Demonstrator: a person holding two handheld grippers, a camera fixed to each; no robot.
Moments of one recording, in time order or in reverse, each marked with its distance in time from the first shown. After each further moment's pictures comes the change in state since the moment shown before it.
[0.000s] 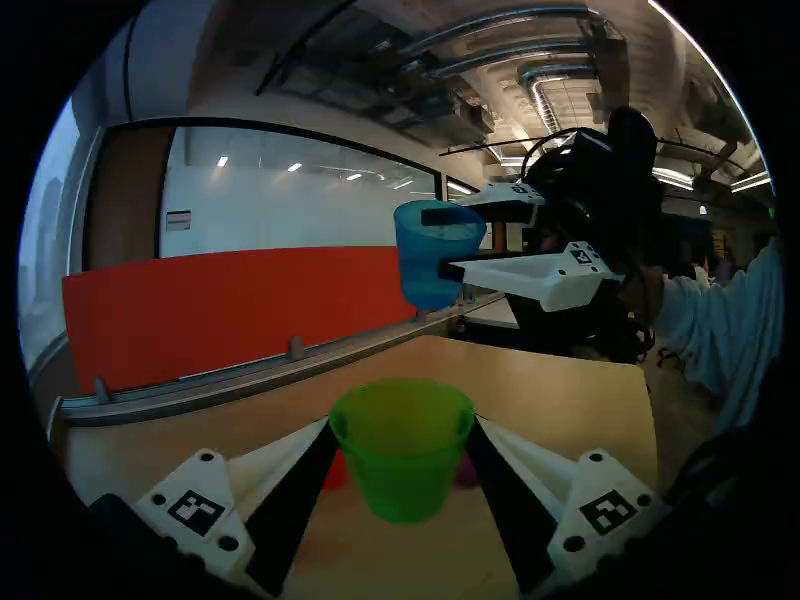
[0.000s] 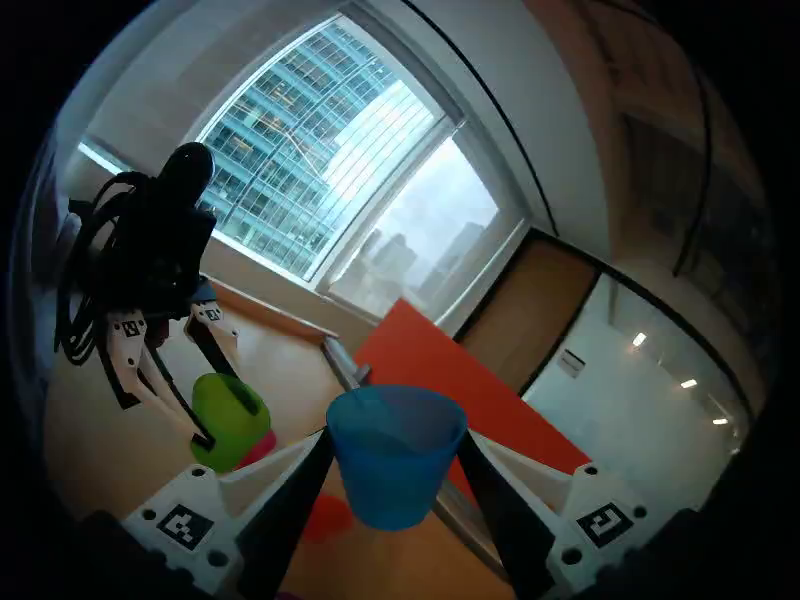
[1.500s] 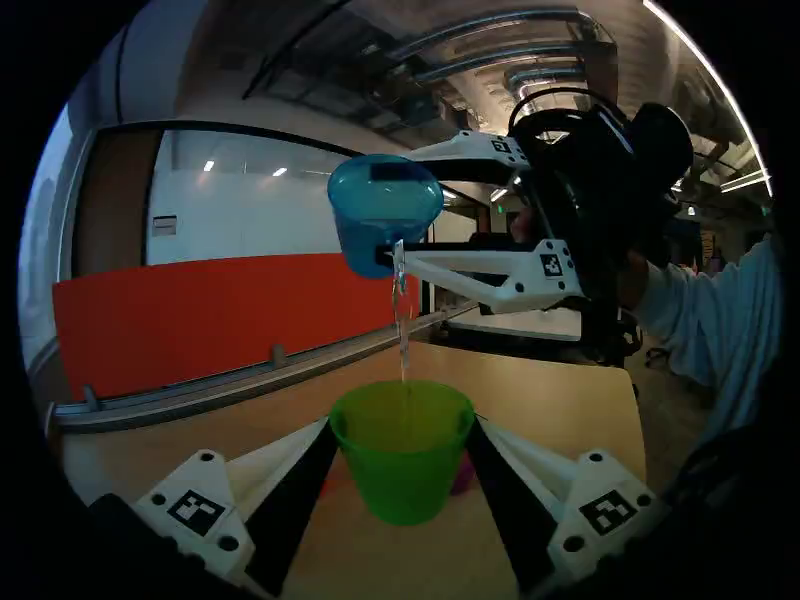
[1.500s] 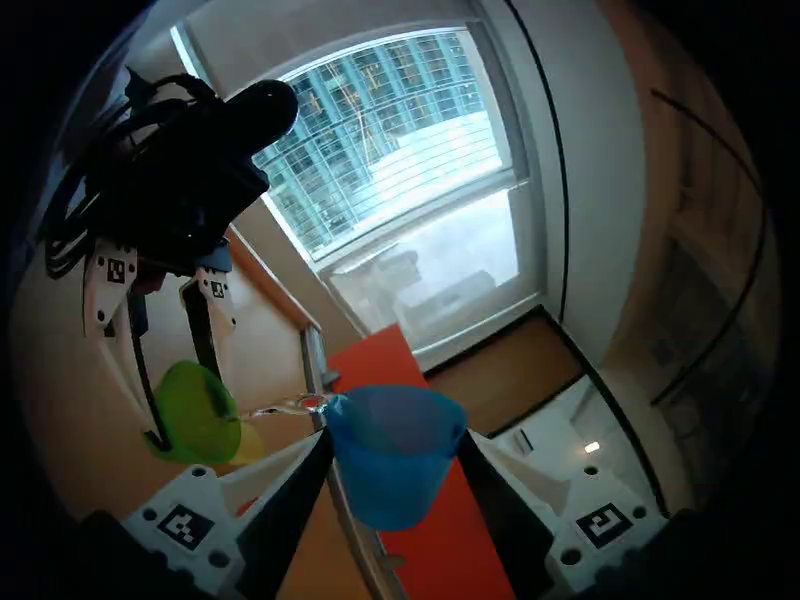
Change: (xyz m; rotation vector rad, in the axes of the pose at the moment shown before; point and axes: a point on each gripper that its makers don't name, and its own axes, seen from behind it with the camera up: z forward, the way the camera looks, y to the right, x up) left arm 0.010 0.020 0.007 -0.053 0.017 0.008; right arm 0.041 0.017 0.026 -0.044 0.036 -0.429
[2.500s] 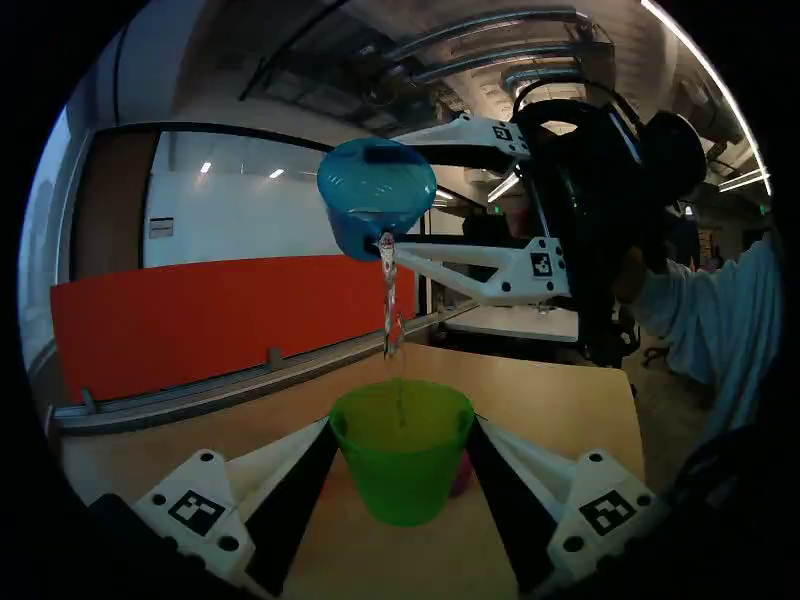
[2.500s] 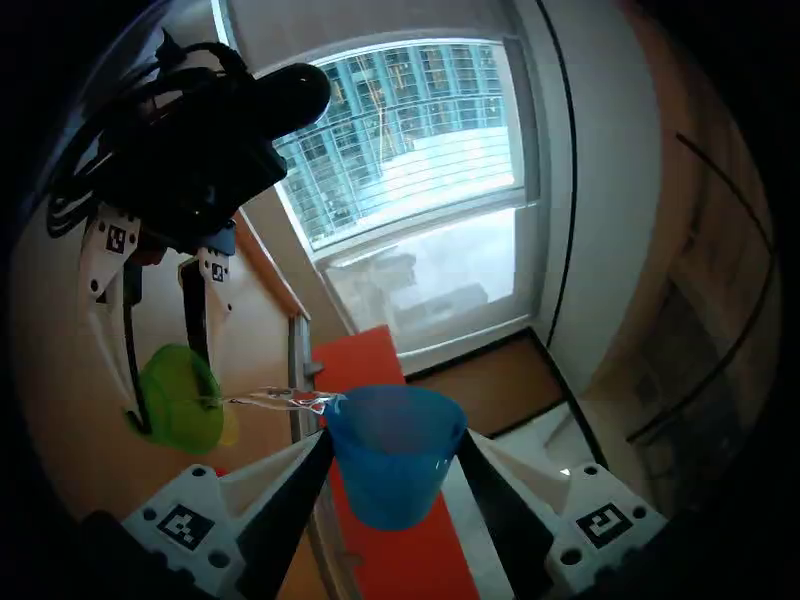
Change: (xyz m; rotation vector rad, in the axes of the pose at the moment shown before) left arm 0.004 0.006 0.002 -0.012 0.004 0.003; right arm 0.004 0.014 0.005 -0.031 0.002 -0.145
